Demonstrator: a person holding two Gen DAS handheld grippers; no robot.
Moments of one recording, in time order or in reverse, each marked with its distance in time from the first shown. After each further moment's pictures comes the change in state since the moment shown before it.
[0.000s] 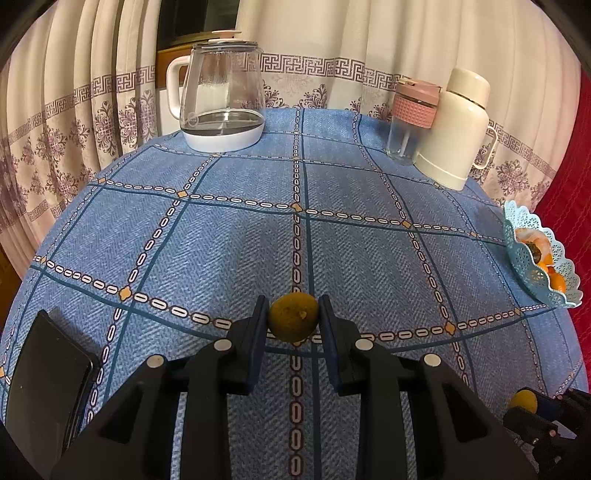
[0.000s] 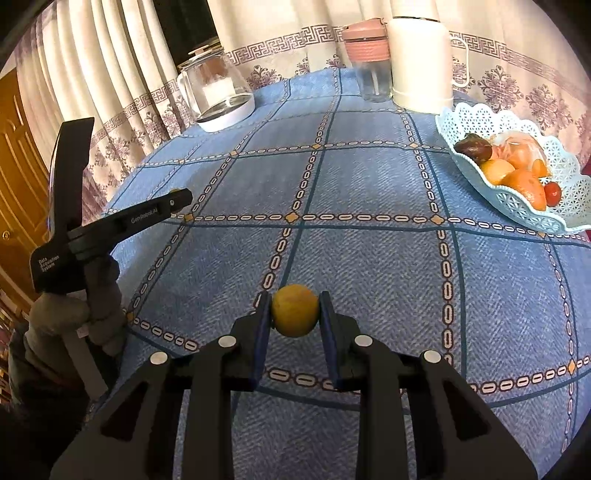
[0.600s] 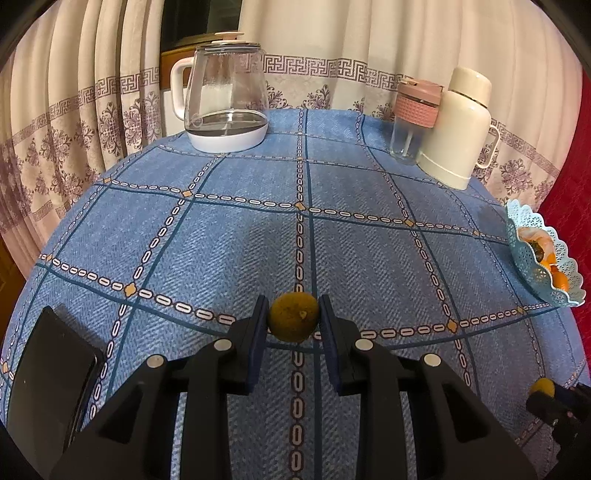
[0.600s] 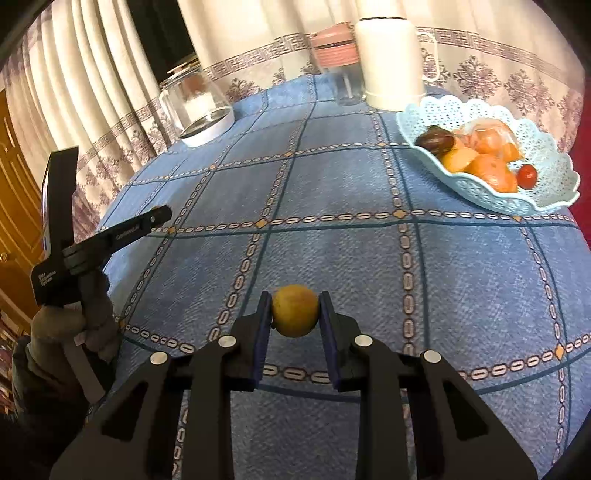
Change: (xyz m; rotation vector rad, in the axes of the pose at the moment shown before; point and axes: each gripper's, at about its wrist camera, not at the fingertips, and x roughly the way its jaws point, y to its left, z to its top) left arm -0.002 -0.001 -0.002 0.000 -0.001 0.021; right arm -0.016 -0.027 -0.006 0.078 -0.039 -0.022
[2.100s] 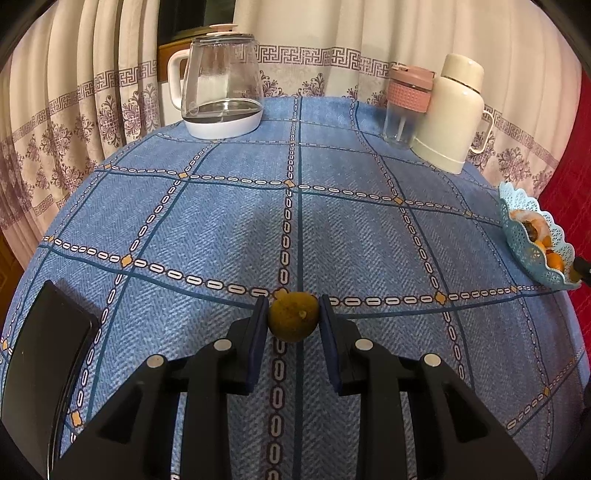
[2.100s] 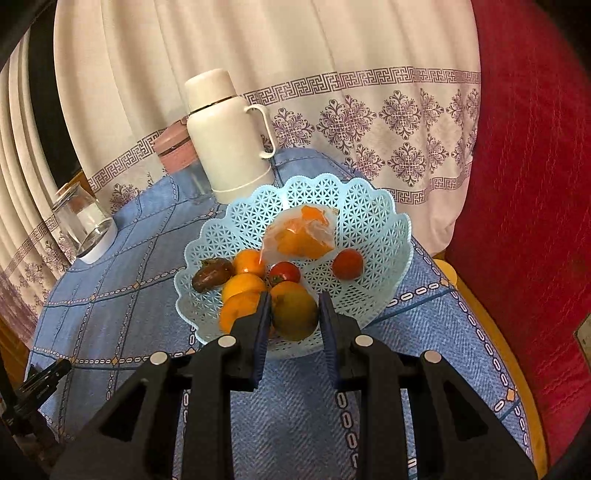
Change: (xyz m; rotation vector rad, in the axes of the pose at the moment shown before) left arm -0.009 -0.012 -0.018 0.010 0.036 0.006; right arm -0.046 -0.147 0.063 0.225 -0.251 -0.272
